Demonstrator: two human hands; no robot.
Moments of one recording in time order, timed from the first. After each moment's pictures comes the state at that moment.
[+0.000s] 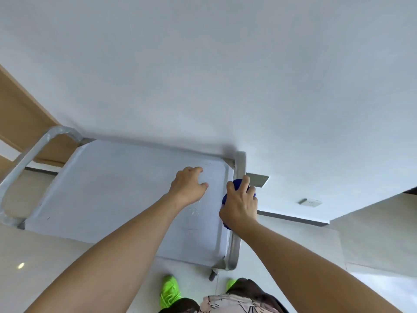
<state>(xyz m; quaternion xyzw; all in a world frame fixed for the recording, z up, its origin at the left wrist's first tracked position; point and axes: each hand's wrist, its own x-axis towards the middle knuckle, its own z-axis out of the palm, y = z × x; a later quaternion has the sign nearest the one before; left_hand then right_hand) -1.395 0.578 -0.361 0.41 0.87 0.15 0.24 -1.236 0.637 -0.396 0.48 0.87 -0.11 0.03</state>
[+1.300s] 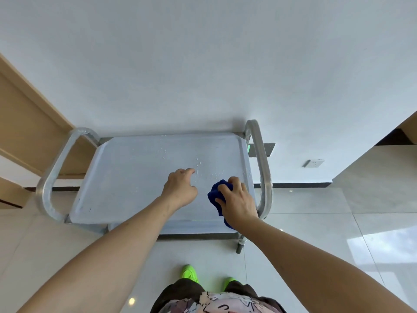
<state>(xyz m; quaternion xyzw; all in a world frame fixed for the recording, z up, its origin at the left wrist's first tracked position) -1.432 0.408 -0.361 0.46 0.84 0.11 0.25 -1.243 0.460 -0.405 0.41 0.89 -0.18 -0.09</state>
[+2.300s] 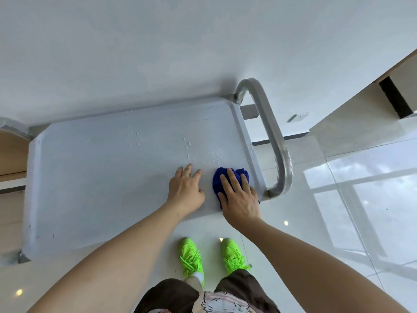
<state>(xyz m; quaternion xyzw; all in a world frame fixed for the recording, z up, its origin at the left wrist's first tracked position) -1.468 0.443 -0.477 0.60 0.75 -0.04 0.28 -1.286 0.450 -0.491 0.55 0.82 -0.17 0.07</state>
